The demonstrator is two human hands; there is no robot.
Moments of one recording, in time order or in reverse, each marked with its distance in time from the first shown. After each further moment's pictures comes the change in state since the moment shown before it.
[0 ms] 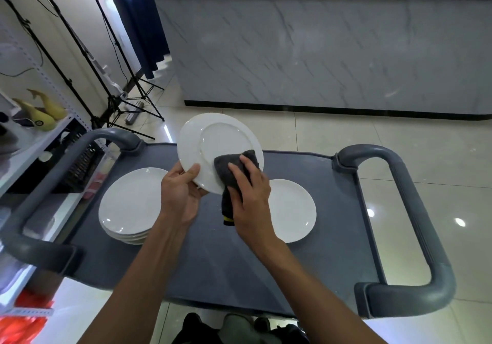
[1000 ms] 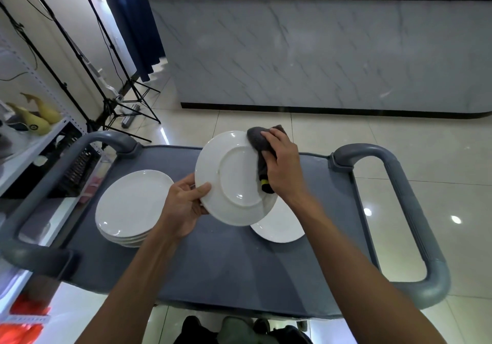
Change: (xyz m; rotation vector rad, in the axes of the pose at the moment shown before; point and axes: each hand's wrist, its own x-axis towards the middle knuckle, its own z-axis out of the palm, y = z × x) left_hand -0.015 -0.010 -0.014 0.261 -0.215 -0.092; right_hand 0.077 0.043 -0.055 -0.075 -0.035 0.116
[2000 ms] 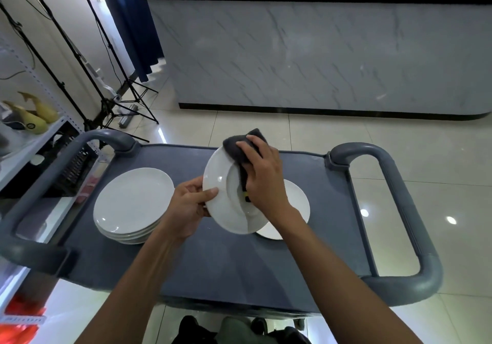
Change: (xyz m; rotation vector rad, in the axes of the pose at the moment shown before) left_hand -0.008 -0.008 0.006 0.092 -0.050 -0.015; right_hand -0.034 -0.018 0.025 -0.055 0.078 -0.201
